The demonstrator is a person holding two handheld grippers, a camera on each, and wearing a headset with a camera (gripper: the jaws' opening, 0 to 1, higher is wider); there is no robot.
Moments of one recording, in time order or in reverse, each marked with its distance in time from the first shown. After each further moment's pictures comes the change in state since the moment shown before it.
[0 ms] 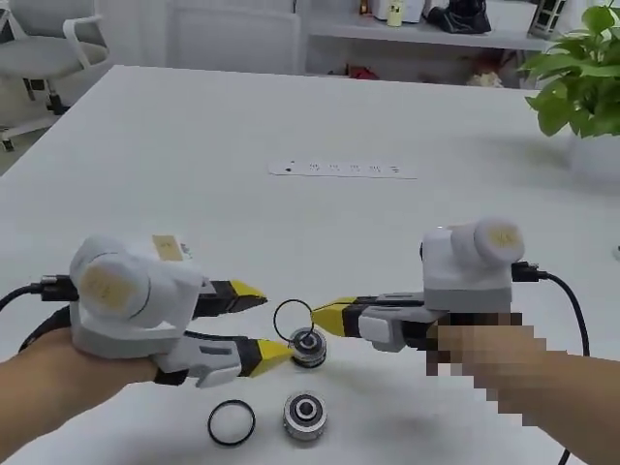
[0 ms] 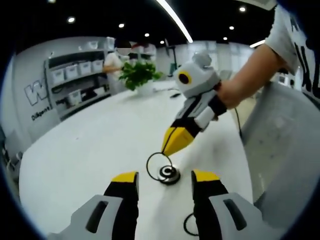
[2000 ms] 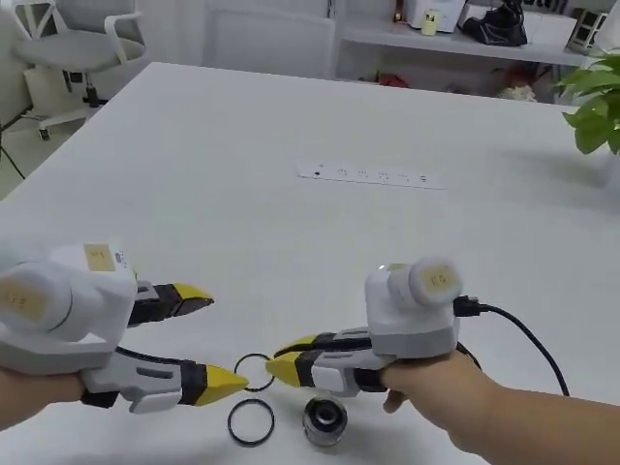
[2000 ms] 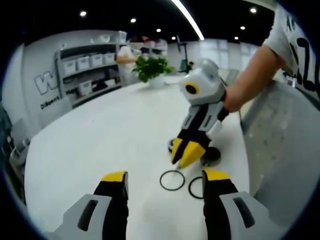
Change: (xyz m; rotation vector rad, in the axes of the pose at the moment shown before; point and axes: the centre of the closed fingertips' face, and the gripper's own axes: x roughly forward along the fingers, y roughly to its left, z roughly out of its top) left arm -0.050 0.012 -0.037 -0.057 0.048 0.071; right arm 0.056 0.035 -0.042 -0.097 0.145 0.085
